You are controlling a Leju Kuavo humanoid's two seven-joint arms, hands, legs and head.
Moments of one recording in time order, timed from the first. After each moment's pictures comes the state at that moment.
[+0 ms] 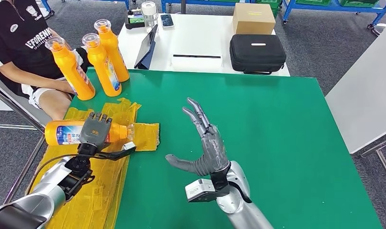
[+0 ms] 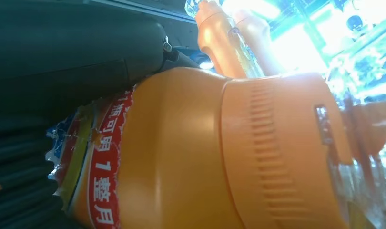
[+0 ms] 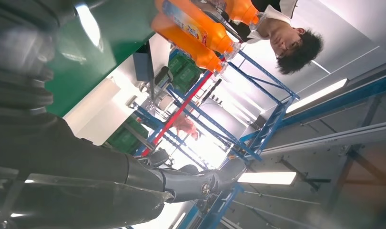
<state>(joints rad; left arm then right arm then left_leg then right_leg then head) -0.65 0.18 -0.59 -0.40 -1.54 0.68 0.19 -0.21 0.14 0.57 -1.34 0.51 -0.51 -0.66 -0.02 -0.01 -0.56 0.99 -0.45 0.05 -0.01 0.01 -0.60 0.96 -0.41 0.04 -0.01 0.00</state>
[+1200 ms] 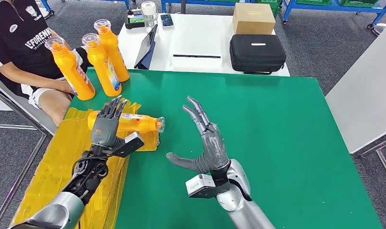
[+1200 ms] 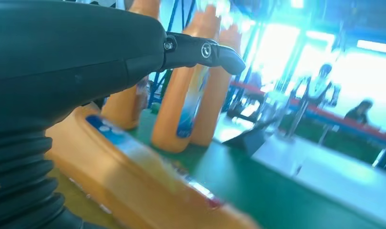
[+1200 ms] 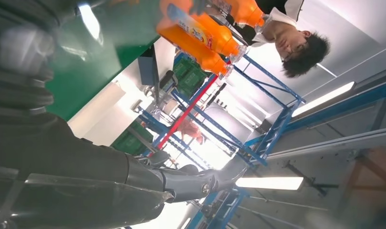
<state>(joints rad) -0.53 0.01 -0.17 -0.62 -0.91 0.68 -0.52 -0.22 0.14 0.56 -1.33 0.50 -0.49 -0.64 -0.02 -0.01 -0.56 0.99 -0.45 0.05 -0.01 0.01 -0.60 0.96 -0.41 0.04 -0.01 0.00</state>
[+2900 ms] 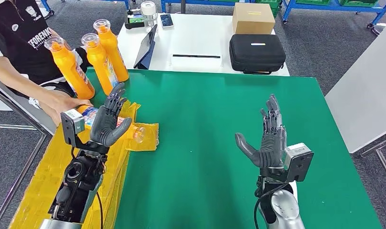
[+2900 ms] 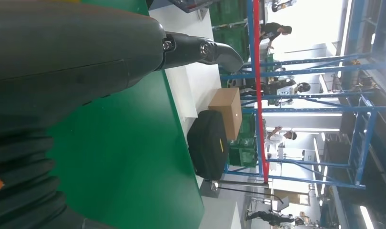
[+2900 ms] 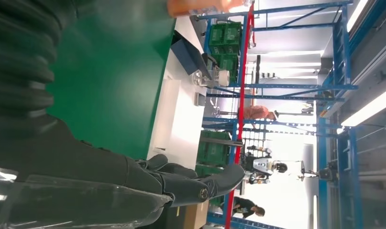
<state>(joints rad) -0.28 -0.03 -0.12 -1.35 0.11 -0.22 -0.32 -0.03 0.06 0.24 -1.63 -0.01 -0.30 -0.38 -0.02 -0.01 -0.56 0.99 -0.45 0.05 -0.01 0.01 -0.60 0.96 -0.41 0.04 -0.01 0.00</state>
